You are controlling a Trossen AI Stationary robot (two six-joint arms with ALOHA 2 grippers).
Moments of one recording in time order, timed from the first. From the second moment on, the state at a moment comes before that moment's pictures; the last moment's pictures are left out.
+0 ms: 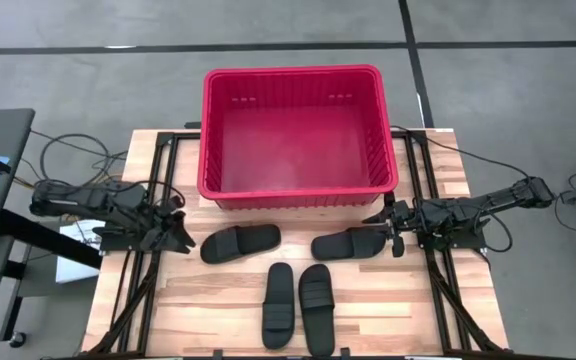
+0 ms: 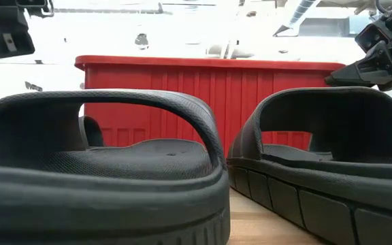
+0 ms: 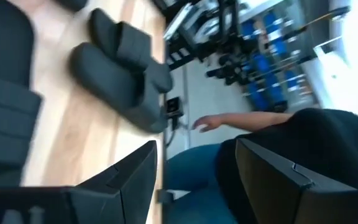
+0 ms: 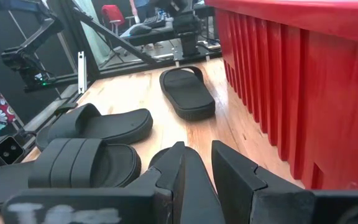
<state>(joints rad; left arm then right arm) -0.16 0.28 0.50 -0.54 0.38 -0.93 0.24 0.26 0.00 0.06 0.18 0.18</state>
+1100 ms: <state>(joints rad) -0.26 0.81 0.58 -0.97 0.08 -1.17 0.24 0.26 0.00 0.06 0.18 0.18</state>
